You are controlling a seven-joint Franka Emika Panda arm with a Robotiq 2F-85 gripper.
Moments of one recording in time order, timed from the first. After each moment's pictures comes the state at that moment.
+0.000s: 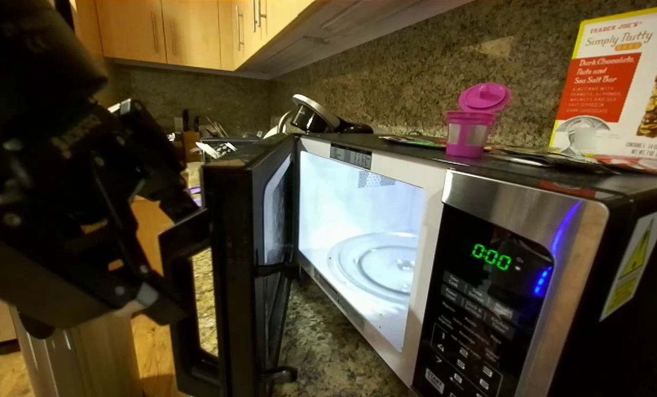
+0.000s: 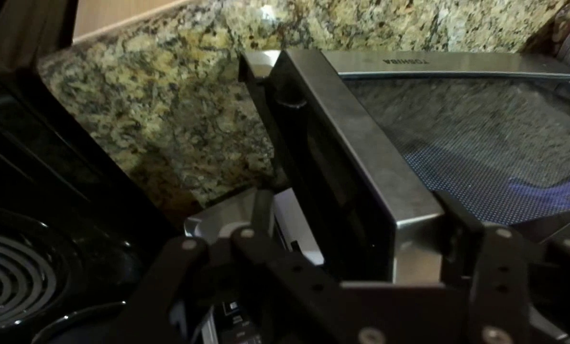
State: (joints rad) arm -0.32 -0.57 -0.39 -2.70 0.25 2.60 -0.19
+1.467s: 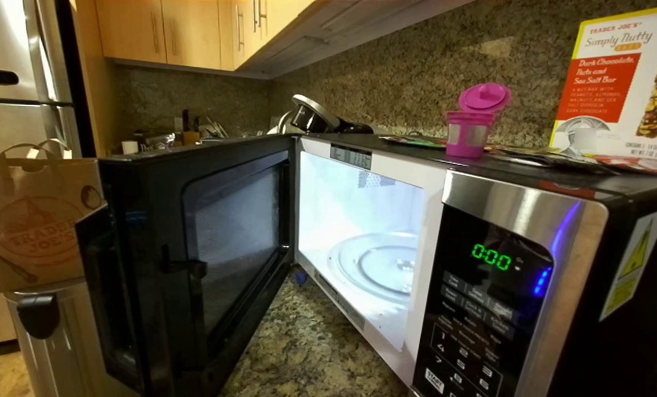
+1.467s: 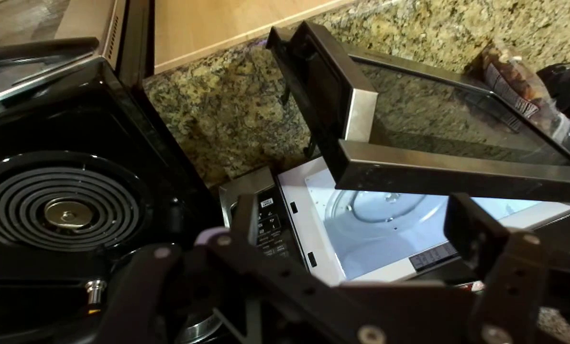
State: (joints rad) arm -0.44 -1.00 -0.29 -2.54 -0.01 1.99 0.05
